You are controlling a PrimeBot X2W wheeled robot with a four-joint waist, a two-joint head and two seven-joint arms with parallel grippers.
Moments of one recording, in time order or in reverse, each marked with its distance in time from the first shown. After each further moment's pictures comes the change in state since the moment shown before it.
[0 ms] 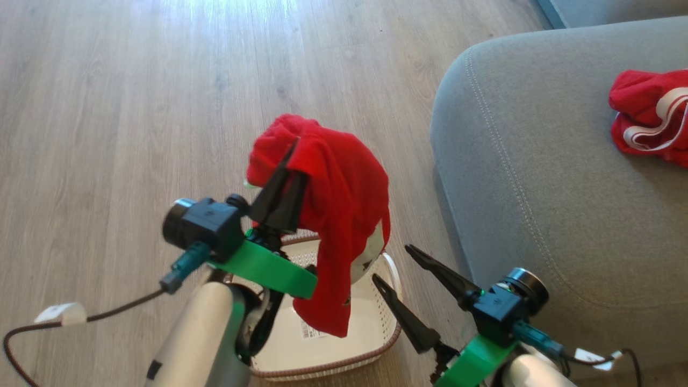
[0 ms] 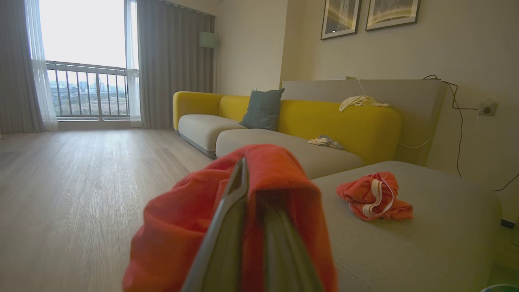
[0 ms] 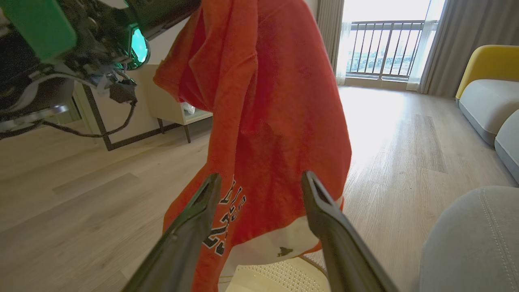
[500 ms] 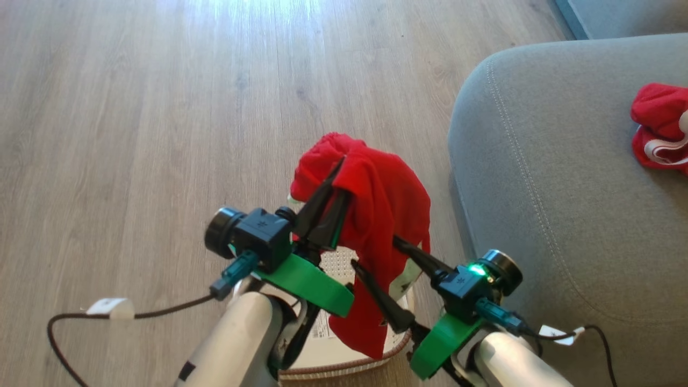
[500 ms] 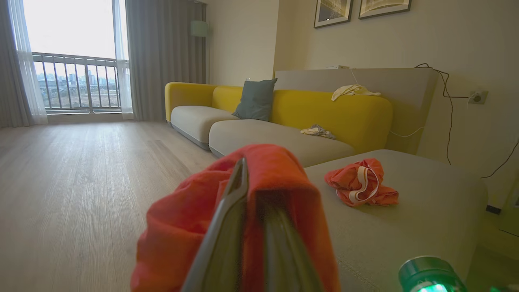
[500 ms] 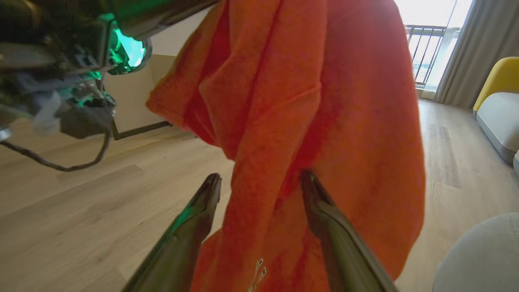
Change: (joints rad) left arm -0.025 0.001 -0.150 0.022 -0.023 0.069 0.000; right arm -0.108 0.090 0.033 0.144 -0.039 0.000 0.000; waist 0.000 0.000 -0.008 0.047
